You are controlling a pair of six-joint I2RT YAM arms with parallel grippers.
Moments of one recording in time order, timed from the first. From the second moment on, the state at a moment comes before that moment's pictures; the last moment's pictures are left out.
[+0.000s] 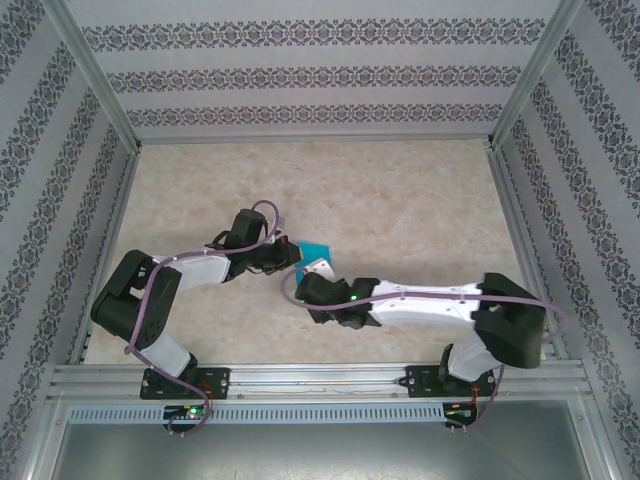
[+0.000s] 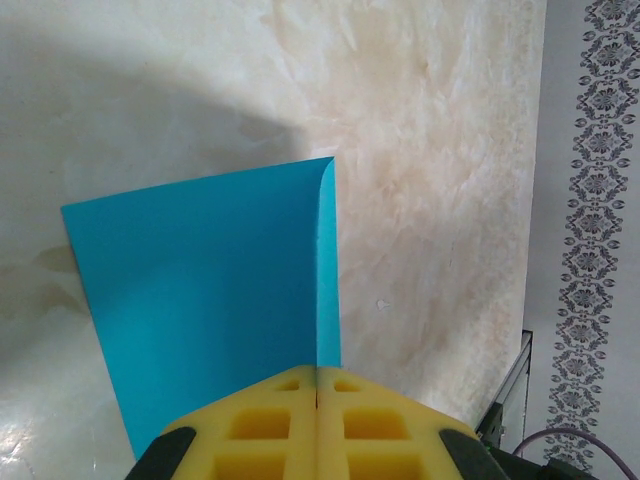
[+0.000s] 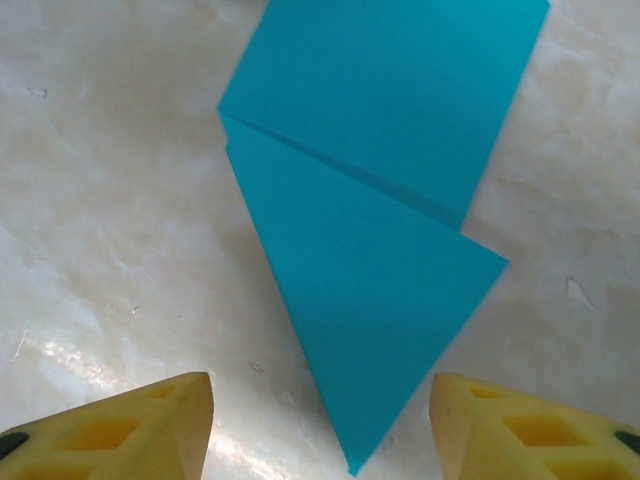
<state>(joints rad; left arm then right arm) -0.42 1.61 0.72 0.13 0.60 -0.82 1.18 1.55 0.92 -0.53 0.38 0.57</state>
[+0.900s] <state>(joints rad) -0.42 1.61 0.72 0.12 0.60 -0.83 1.22 1.80 1.04 -0.64 0.52 0.61</state>
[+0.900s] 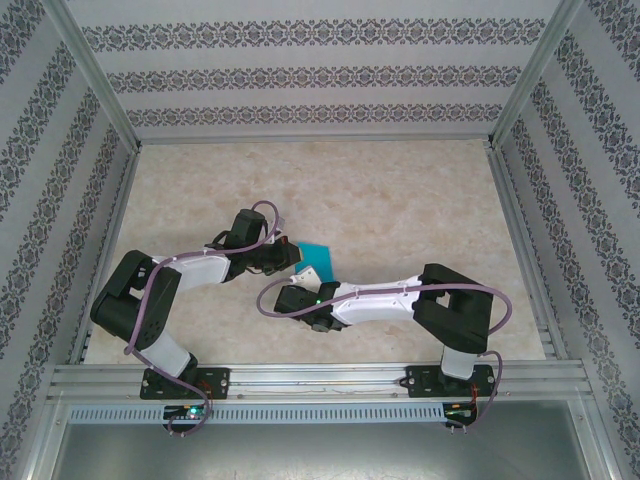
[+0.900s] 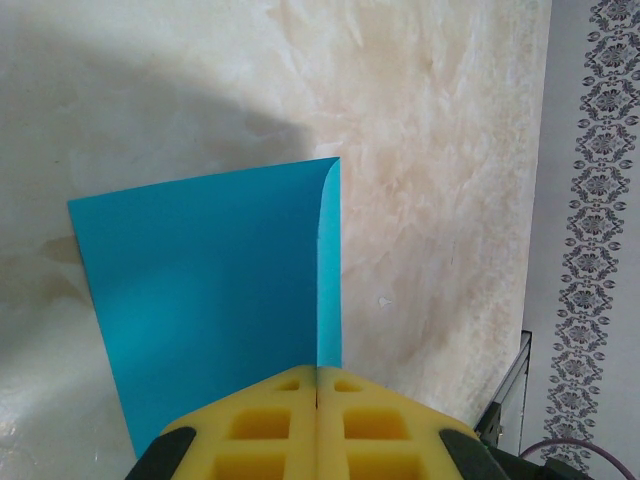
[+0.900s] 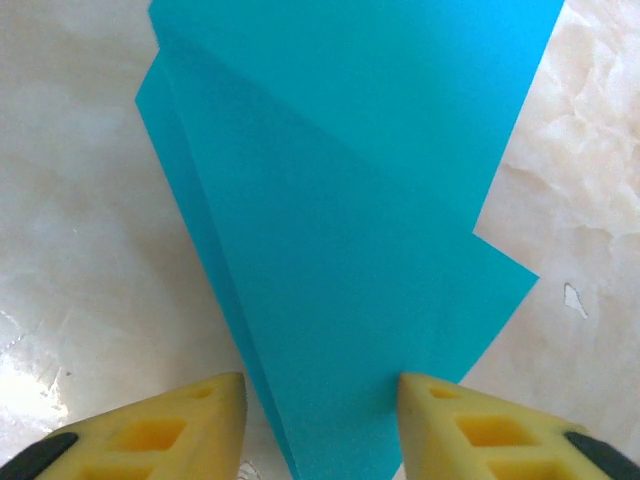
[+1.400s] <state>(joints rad) -0.42 1.61 0.72 0.12 0.59 -0.83 1.22 1.81 1.05 -0.65 0.52 0.61</state>
